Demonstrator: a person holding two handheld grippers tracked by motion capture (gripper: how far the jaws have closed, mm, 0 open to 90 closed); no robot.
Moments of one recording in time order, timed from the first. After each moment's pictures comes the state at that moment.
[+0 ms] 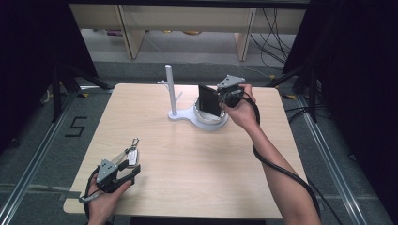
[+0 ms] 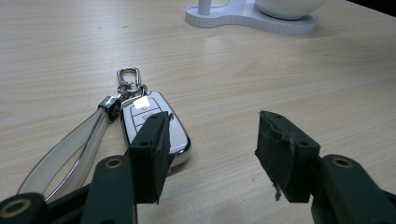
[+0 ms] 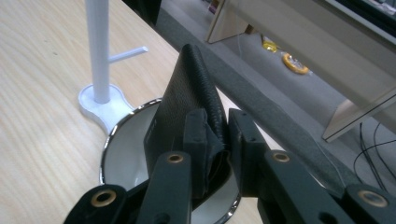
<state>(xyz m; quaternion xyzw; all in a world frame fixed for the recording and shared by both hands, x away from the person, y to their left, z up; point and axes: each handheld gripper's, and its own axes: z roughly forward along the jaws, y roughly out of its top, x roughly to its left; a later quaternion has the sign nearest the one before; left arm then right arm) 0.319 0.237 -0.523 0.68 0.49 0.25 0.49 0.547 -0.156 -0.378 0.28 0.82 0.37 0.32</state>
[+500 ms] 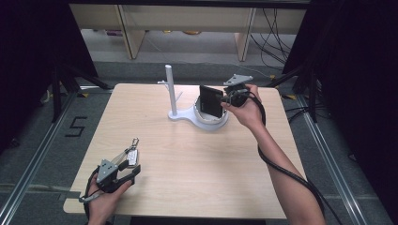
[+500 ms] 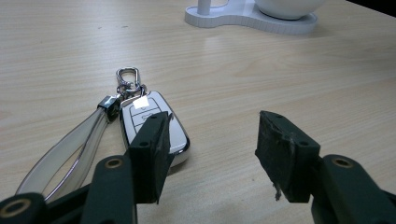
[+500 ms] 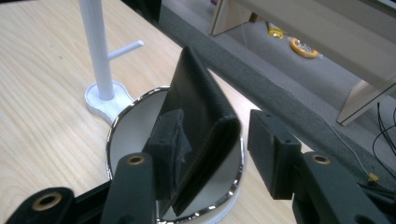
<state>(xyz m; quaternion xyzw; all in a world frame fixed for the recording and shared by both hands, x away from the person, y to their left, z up) 0.319 0.237 -0.523 0.68 0.49 0.25 0.49 0.542 -0.174 -0.369 0.32 0.82 0.38 0.30</state>
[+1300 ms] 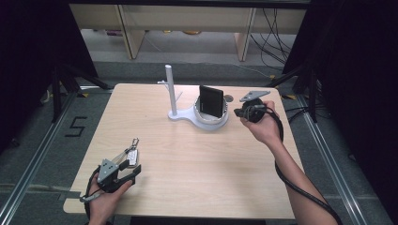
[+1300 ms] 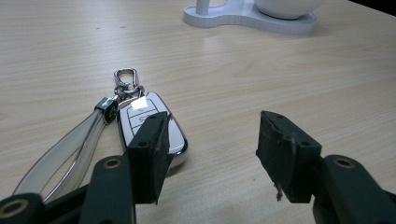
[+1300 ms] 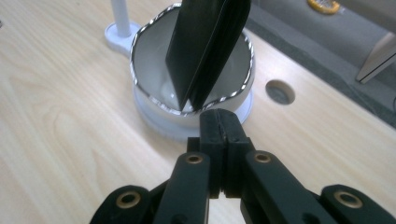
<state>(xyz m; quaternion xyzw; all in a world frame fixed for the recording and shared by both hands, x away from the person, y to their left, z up) 0.320 0.236 -0.523 0.68 0.49 0.25 0.49 0.491 -0.218 -0.386 0.36 0.84 0.34 0.22</state>
